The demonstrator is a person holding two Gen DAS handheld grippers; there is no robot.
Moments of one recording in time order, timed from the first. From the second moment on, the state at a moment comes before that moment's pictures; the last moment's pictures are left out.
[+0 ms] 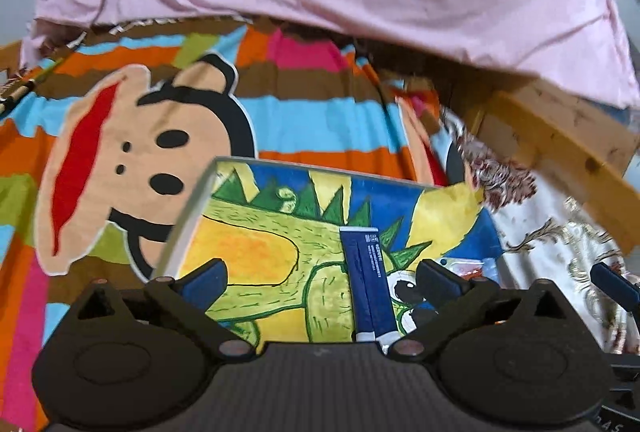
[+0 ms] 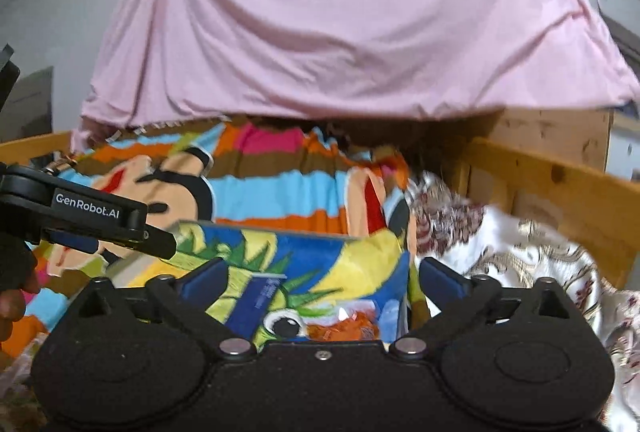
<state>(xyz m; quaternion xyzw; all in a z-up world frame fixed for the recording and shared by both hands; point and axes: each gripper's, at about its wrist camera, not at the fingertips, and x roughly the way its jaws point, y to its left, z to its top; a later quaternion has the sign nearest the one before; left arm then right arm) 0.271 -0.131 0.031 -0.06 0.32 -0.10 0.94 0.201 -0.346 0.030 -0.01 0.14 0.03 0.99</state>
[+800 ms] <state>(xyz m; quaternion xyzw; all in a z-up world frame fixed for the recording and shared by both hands) 0.106 -0.028 0.058 -0.04 0.20 -0.06 0.98 0.063 -0.285 0.064 -0.01 0.05 0.06 1.00</state>
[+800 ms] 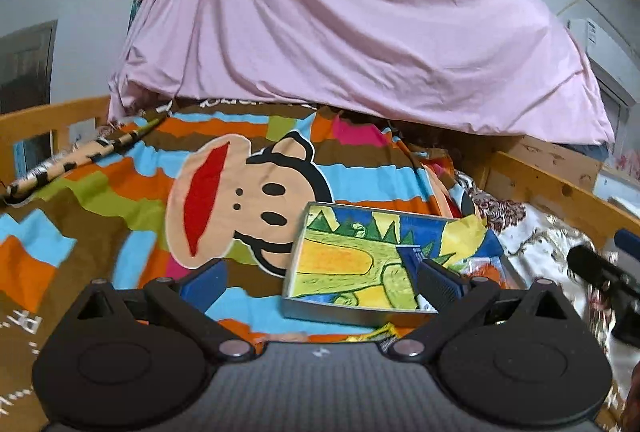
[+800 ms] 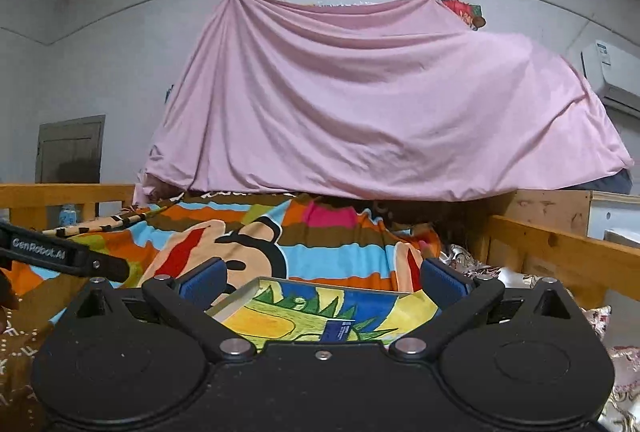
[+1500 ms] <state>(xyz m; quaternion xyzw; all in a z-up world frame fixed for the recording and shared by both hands) 0.037 0.001 0.034 0.02 0.22 -0.10 0.97 0.009 -0.235 0.045 -0.05 0.16 0.12 0.98</state>
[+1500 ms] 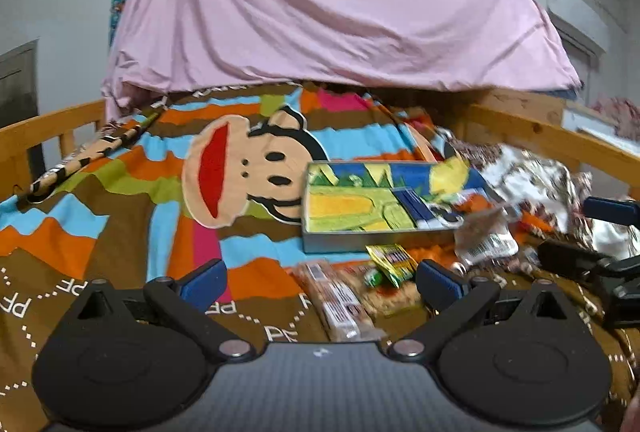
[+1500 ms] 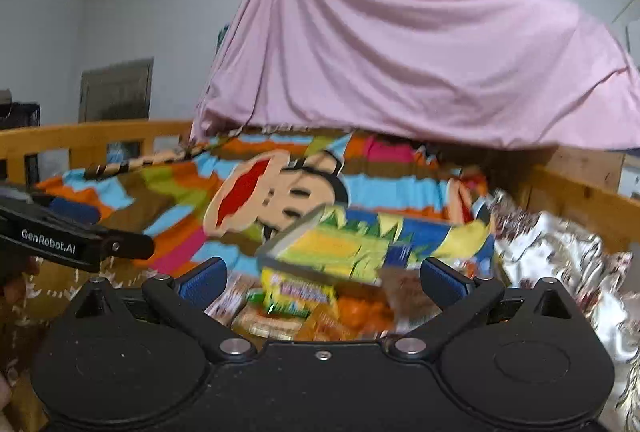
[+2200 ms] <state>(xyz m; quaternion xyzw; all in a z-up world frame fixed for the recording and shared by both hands) 0.069 -0.012 0.006 0.04 0.32 -0.12 0.94 0.045 -0.231 0.011 -0.03 0.28 0.12 0.95</state>
